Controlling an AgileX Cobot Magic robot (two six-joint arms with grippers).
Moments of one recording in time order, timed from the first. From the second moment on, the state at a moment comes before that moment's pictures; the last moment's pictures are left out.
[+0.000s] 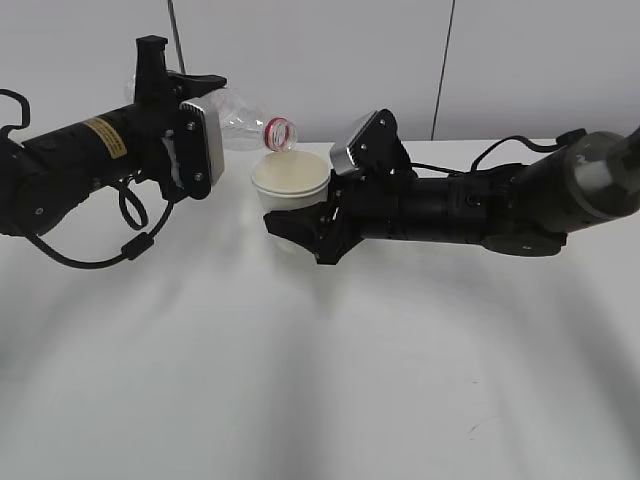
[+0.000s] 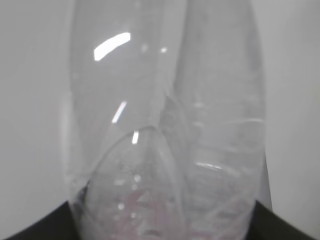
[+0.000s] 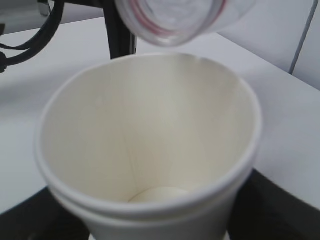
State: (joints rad) left arm -0.26 1.96 -1.05 0.47 -0.80 1.24; right arm 0.31 2.14 -1.18 -1.04 -0.83 0.58
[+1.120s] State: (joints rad) left arm -0.26 1.96 -1.05 0.47 -0.80 1.31; right arm 0.31 2.14 -1.18 -1.05 -0.83 0.62
